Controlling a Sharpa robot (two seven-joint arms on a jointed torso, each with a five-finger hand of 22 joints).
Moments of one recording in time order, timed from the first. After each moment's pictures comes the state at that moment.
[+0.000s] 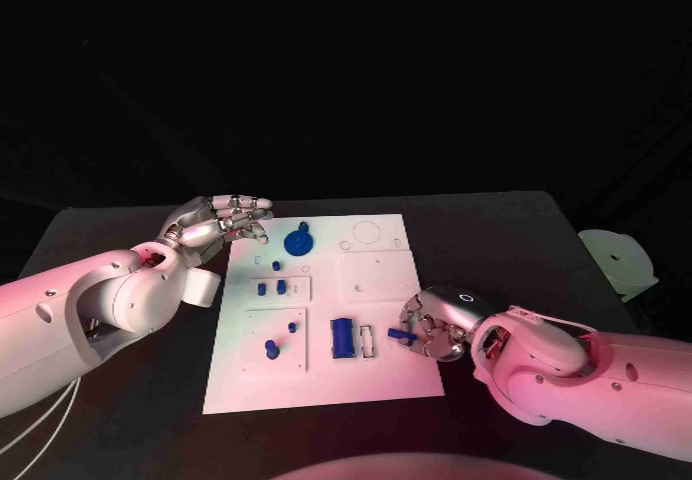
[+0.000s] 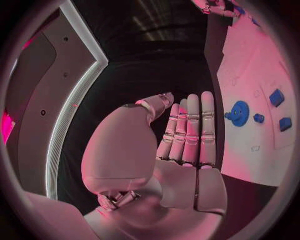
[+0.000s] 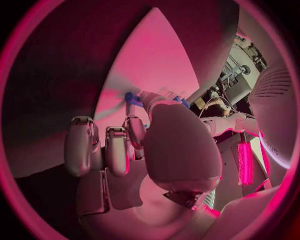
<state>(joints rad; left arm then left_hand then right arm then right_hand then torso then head) 1.12 -0.92 0.04 1.52 -0.10 -0.16 0.31 1.38 -0.20 0.57 0.02 0.17 0.88 0.19 0.34 0.20 1.00 0.12 0.43 0.08 0.93 0.06 0.94 0.30 0.17 0.88 0.15 0.80 0.55 0.99 -1.04 -0.14 1.89 -1.61 -0.44 -0.43 1.35 -0.19 0.45 0.31 0.25 1.02 0.06 0.33 0.74 1.42 -0.02 1.19 1.29 1.46 -0.07 1.51 1.31 0.05 1.47 0.04 1.31 1.31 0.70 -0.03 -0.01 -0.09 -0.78</state>
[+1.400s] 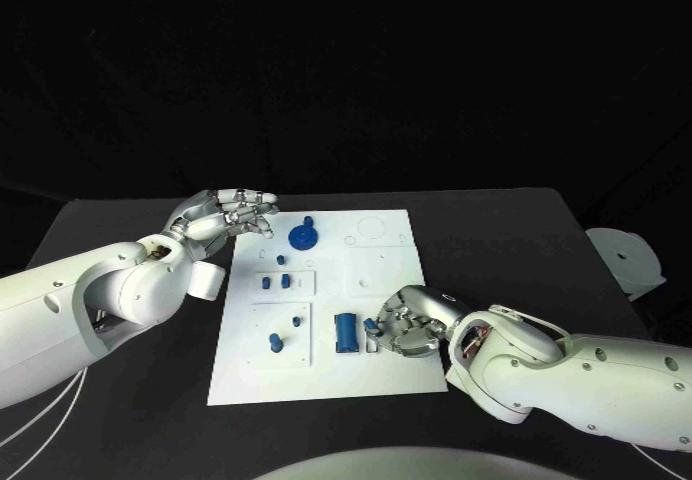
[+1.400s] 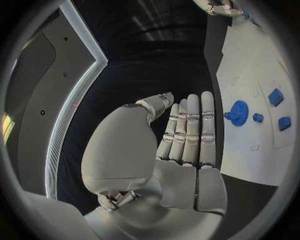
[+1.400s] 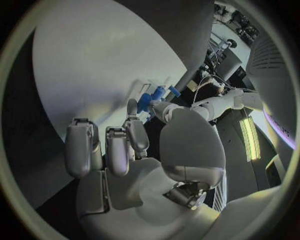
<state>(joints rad) 1.12 -0.92 0.04 1.52 -0.10 -0.16 0.30 1.38 -0.20 0.57 0.02 0.17 0.88 0.19 0.34 0.20 1.00 0.12 0.43 0.08 0.93 0.06 0.94 0.30 0.17 0.88 0.15 0.79 0.55 0.99 -0.94 -0.15 1.86 -1.37 -0.51 -0.36 1.06 -0.21 0.59 0.27 0.24 1.04 0.05 0.35 0.77 1.43 -0.02 1.23 1.31 1.46 -0.07 1.51 1.31 0.05 1.47 0.04 1.33 1.31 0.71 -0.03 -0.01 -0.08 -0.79</state>
